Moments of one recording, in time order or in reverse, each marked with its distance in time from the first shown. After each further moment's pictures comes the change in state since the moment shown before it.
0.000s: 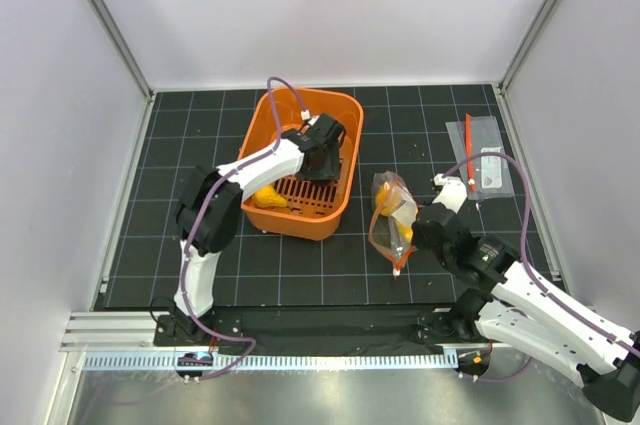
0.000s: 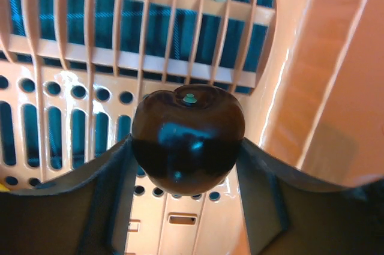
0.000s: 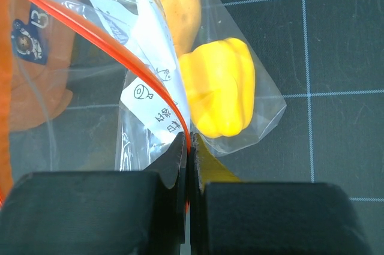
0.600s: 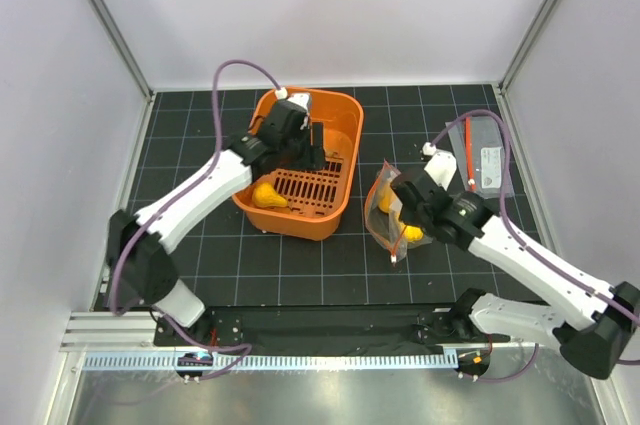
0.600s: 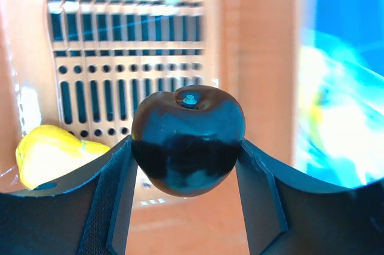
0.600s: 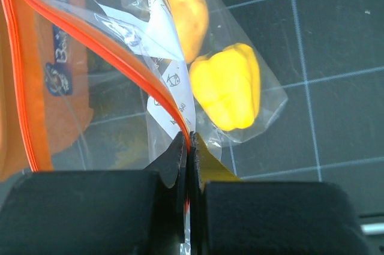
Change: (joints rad) left arm 0.024 -0.422 -0.163 0.016 0.115 0.145; right arm 0.000 0.301 0.330 -0.213 0.025 0.159
